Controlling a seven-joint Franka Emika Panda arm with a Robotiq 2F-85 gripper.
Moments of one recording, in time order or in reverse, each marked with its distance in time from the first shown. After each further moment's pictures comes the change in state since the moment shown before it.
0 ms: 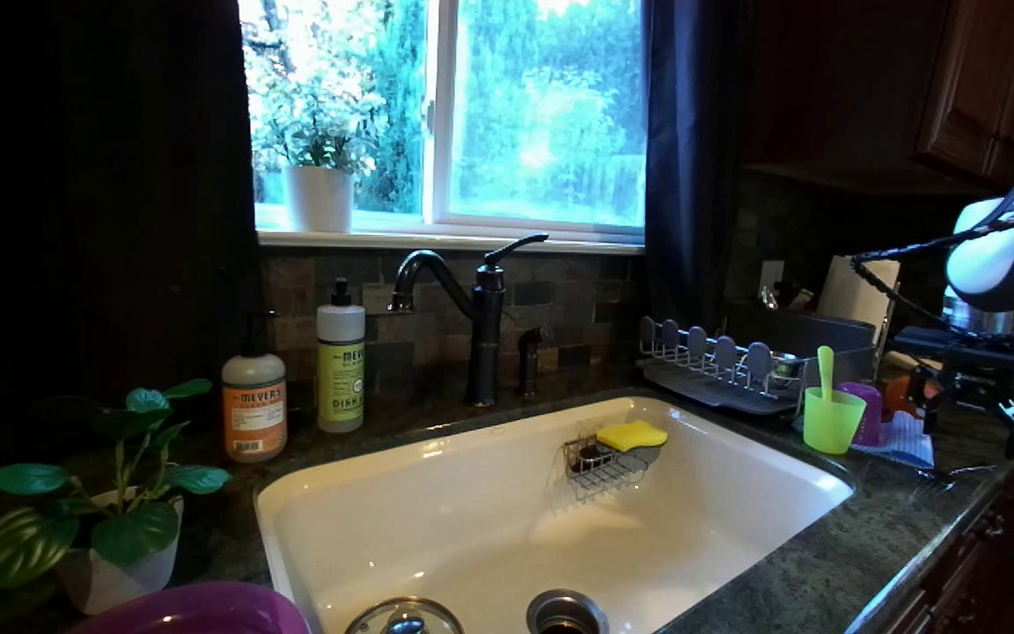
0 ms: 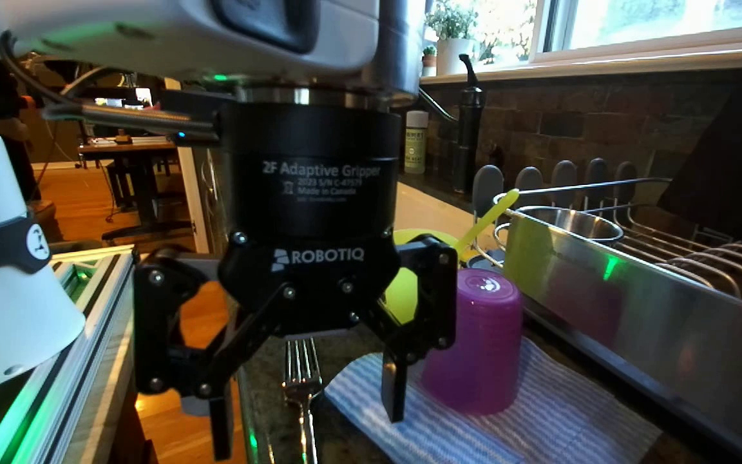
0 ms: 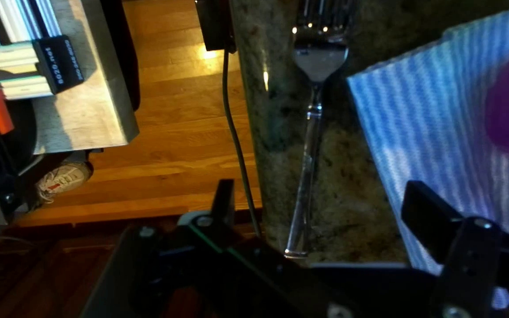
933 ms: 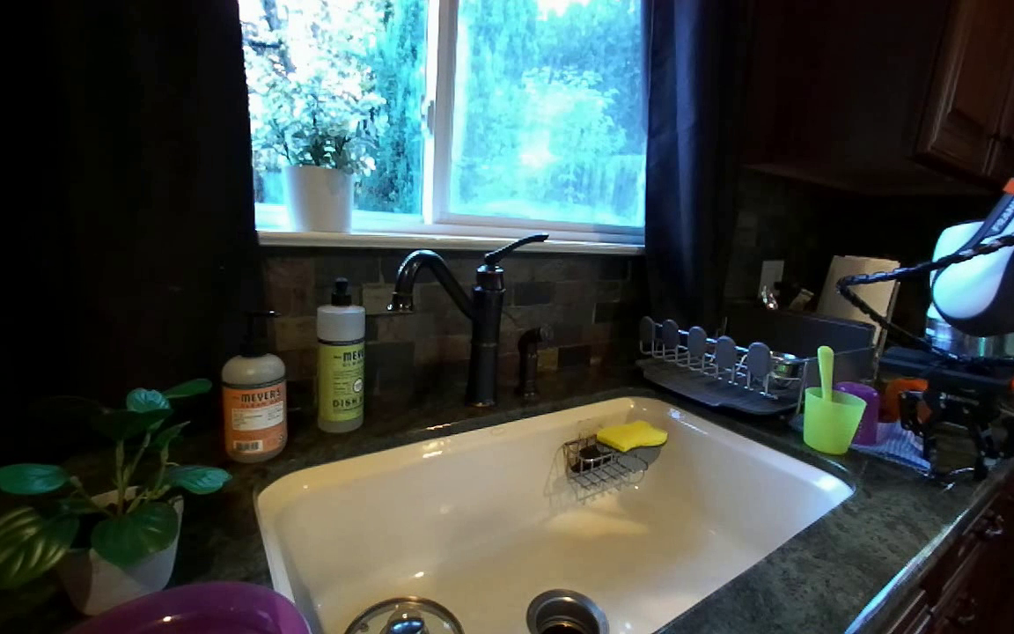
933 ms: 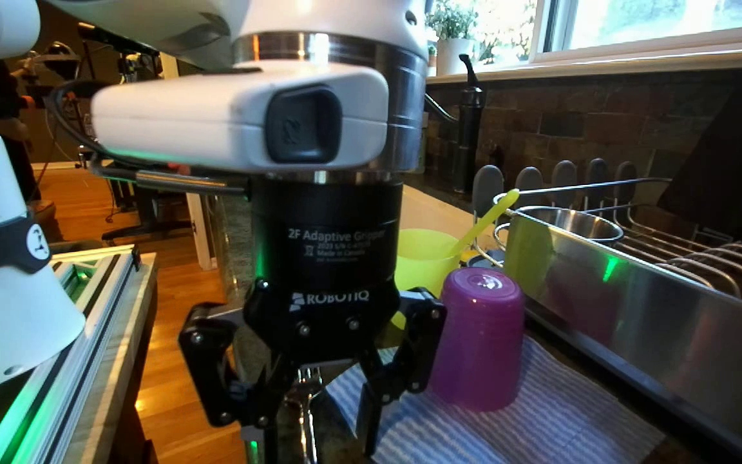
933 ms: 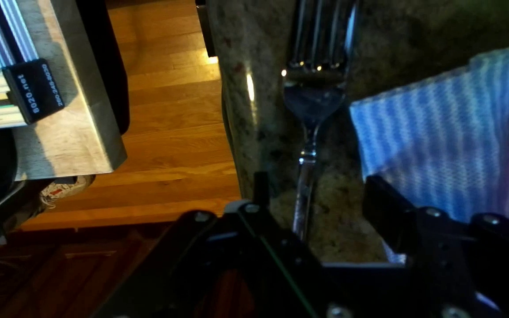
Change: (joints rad) arm 0.040 0.097 -0.001 0.001 -0.004 0.071 0.055
